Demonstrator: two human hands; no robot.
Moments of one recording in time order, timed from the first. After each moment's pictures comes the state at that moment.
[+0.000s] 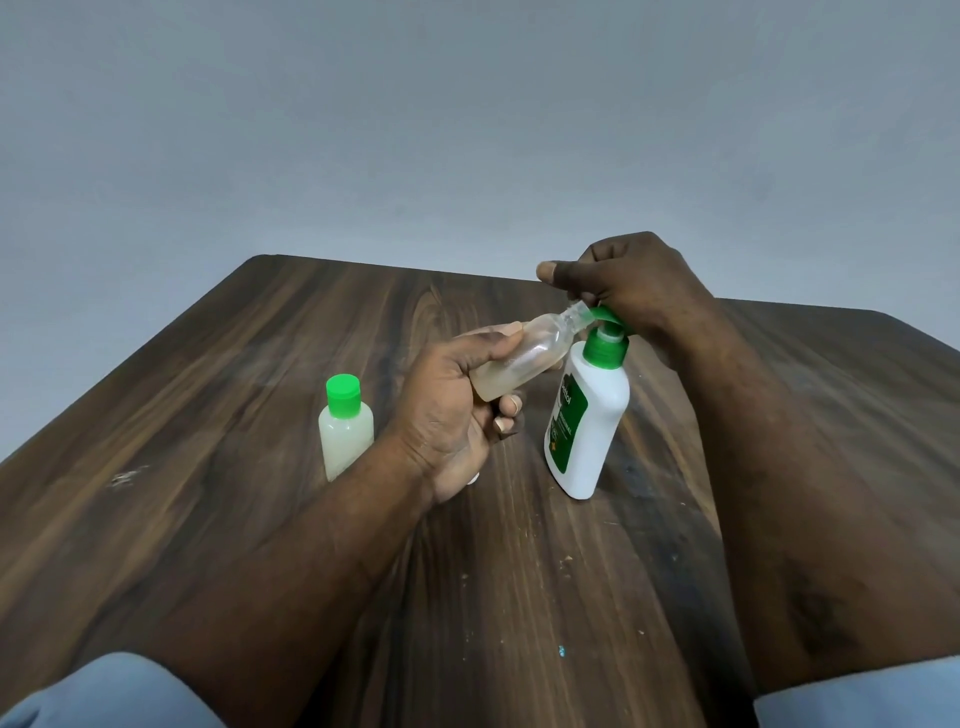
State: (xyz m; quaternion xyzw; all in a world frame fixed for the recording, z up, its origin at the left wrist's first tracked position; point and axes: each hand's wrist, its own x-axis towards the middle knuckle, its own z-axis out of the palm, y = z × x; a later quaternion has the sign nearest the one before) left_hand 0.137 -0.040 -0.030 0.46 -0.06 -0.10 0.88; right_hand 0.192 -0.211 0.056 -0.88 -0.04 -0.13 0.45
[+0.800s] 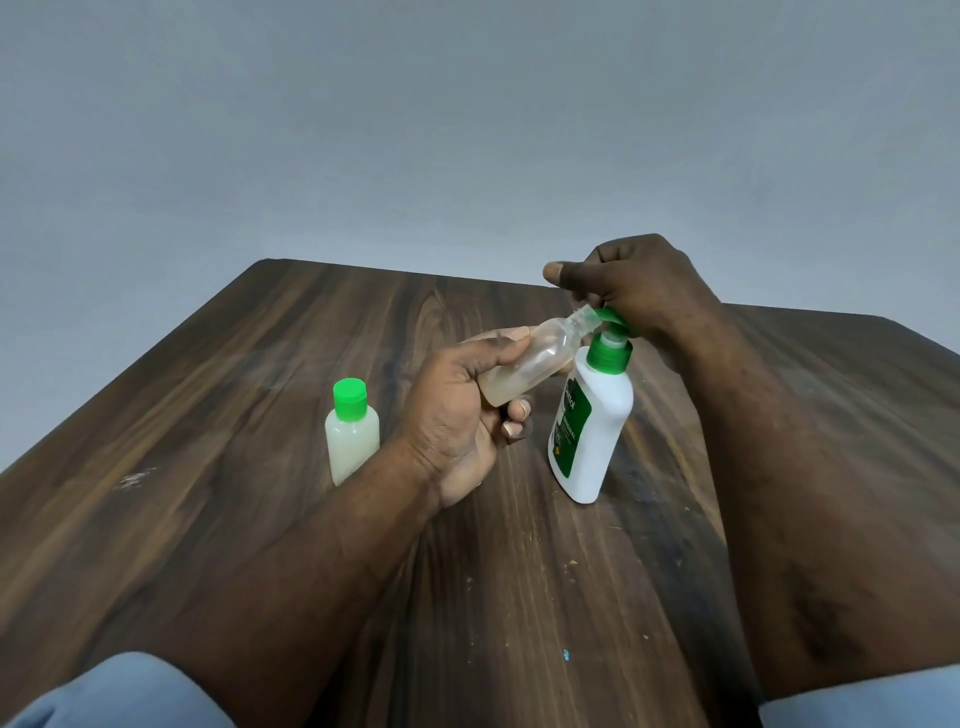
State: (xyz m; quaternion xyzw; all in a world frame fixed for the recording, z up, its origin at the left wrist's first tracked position) left_hand 0.134 -0.040 -0.027 0.46 -0.08 -0.11 0.88; right_hand 0.193 -0.210 0.056 -0.88 -0.04 -0.14 0.45
